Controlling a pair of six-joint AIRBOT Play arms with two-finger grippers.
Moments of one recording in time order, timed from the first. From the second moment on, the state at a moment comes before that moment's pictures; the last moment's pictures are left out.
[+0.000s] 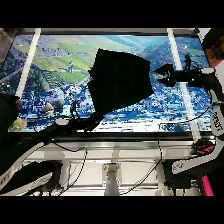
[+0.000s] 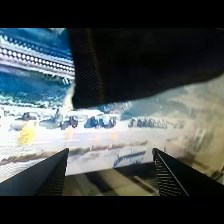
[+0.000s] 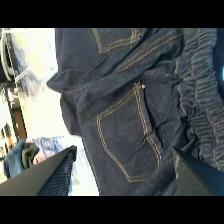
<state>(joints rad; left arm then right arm) -0.49 -1.20 0.42 0.02 -0.44 -1.20 -0.28 -1.70 1.37 -0.50 1.12 1.30</state>
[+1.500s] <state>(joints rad) -0.52 -1.43 0.73 -0.14 -0.41 -1.01 -0.28 -1.72 1.30 -0.80 1.14 1.59</state>
